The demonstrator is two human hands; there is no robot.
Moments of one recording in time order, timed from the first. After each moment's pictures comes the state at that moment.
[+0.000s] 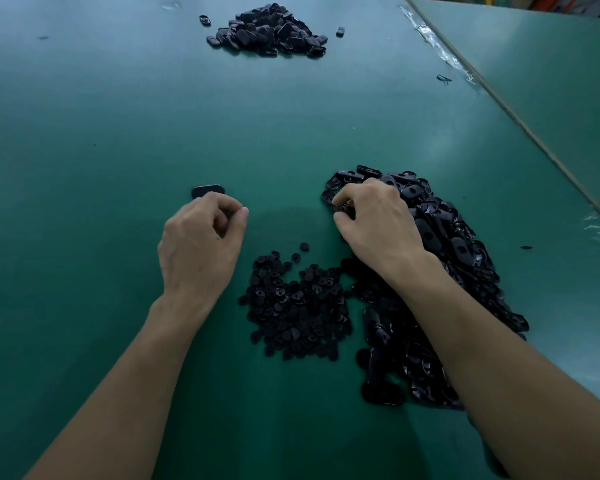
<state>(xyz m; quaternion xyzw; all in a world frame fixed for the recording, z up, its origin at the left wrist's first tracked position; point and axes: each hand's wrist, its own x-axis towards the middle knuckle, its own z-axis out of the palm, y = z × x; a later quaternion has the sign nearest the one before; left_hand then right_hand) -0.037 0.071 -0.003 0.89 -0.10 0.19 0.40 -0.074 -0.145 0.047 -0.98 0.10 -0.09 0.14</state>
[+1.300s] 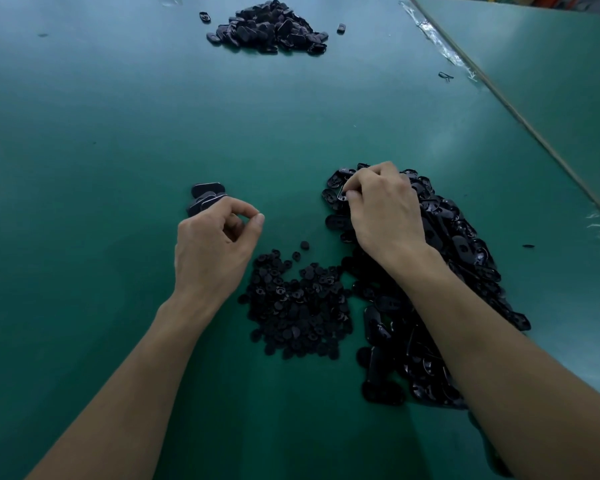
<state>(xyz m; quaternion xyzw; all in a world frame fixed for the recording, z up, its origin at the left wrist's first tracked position) -0.042 0.063 -0.005 0.85 -0.12 0.14 0.49 -0.067 -0.150 0.047 -0.97 0.14 -0.12 0.13</state>
